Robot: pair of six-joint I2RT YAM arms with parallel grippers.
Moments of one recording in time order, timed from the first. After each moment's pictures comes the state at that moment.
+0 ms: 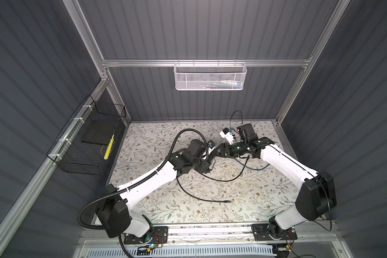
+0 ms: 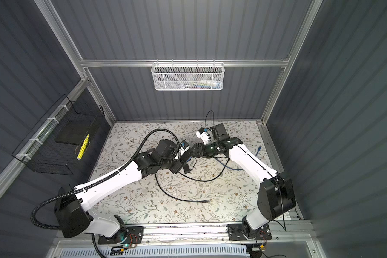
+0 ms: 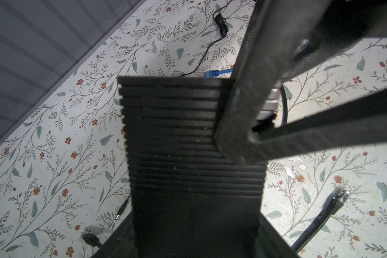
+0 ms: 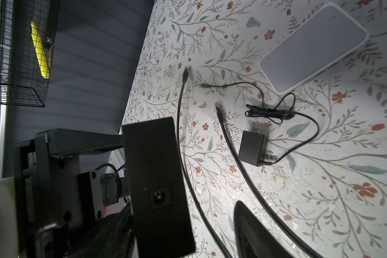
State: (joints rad) left arm -0.85 1.46 1.23 -0.57 -0.10 0.13; right arm 0.43 1.56 1.27 -0.57 -0.73 0.36
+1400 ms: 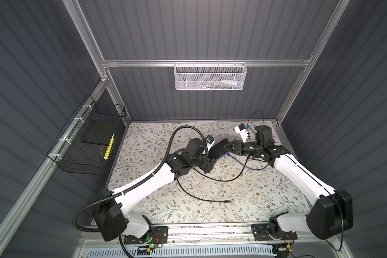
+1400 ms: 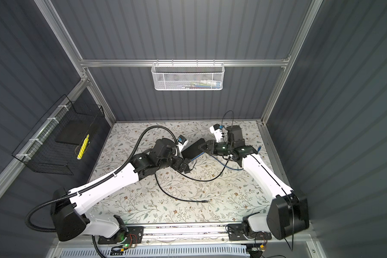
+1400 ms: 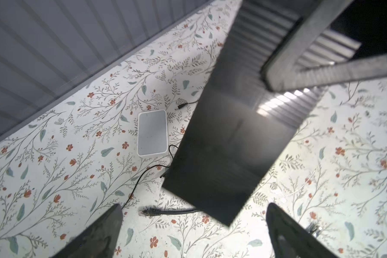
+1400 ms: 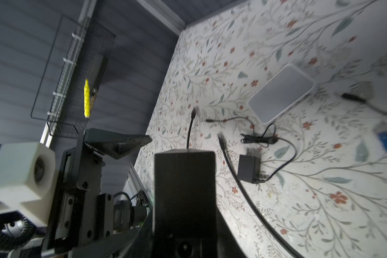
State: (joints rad) left arm -0.87 1.38 1.22 -0.47 -0.14 -0.06; right arm 0.26 1.32 1.06 -0.28 -0.76 0.54
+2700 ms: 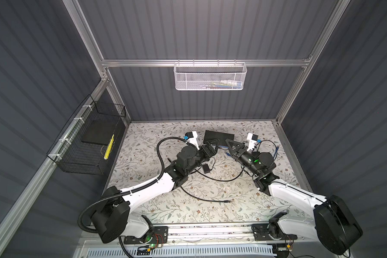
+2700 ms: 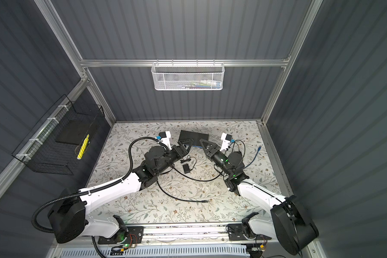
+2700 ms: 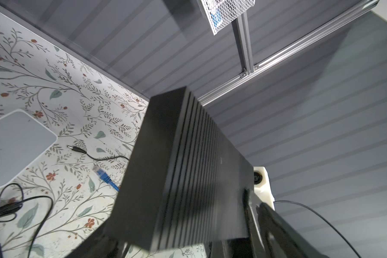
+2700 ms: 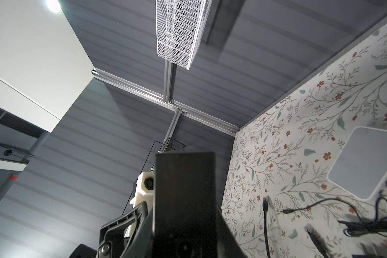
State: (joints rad) left arm -0.84 1.40 0.86 0.49 -0.07 -1.05; right arm 0.50 1.24 0.52 0.91 -0.25 1.25
